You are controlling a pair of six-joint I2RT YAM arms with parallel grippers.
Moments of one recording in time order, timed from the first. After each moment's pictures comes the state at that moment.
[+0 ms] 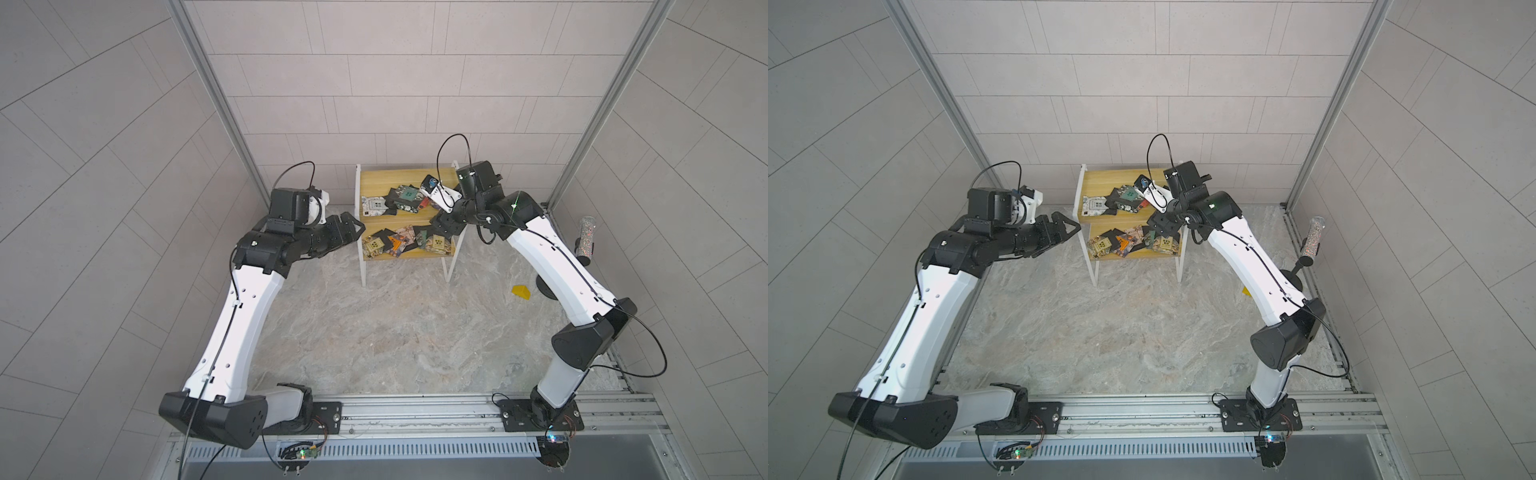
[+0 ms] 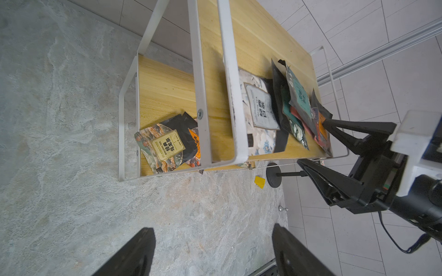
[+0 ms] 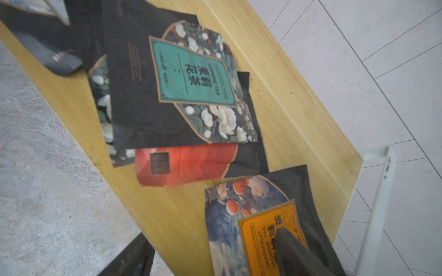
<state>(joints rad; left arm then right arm) -0.18 1.29 1.58 -0.96 0.43 -0.56 0.50 1.73 2.03 -0.97 0.03 -0.50</state>
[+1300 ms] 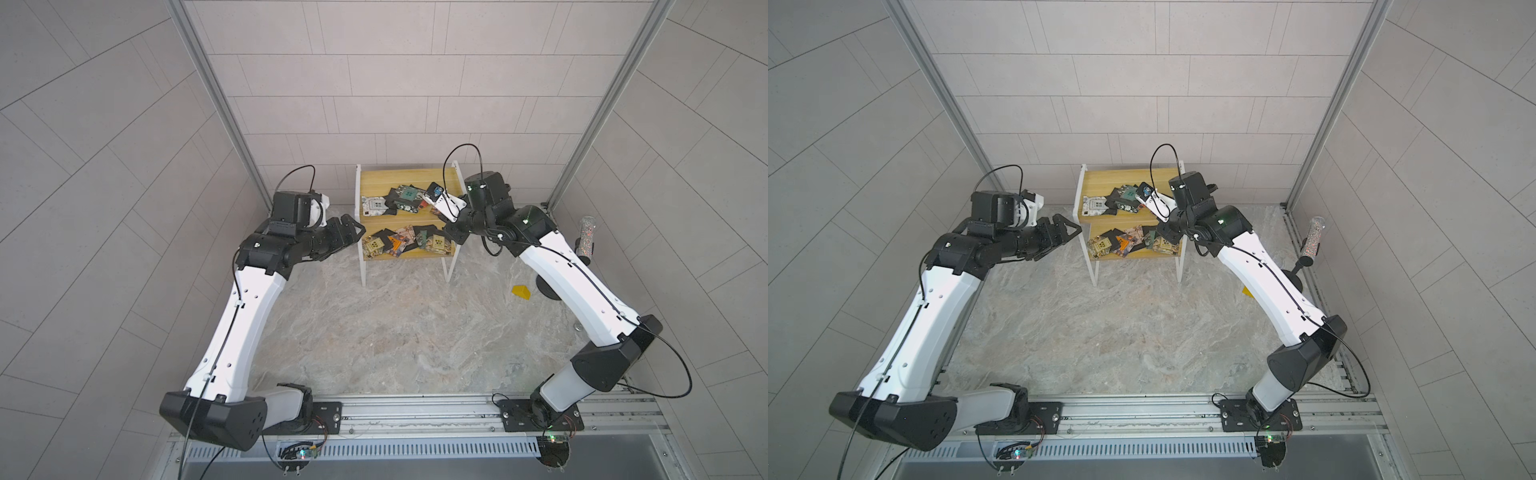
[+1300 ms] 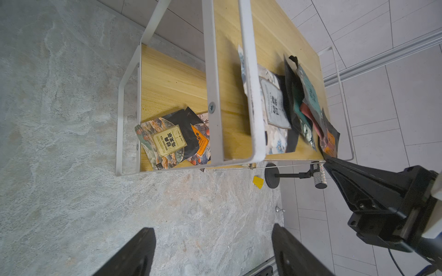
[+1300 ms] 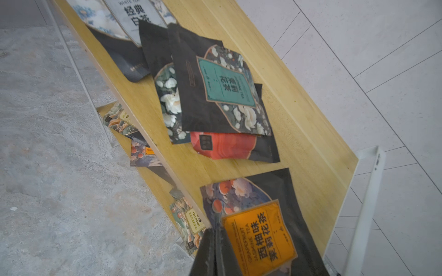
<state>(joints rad) -0.18 1.28 1.53 -0.93 0.43 -0.61 0.54 1.59 1.86 -0.87 0.01 -0.49</state>
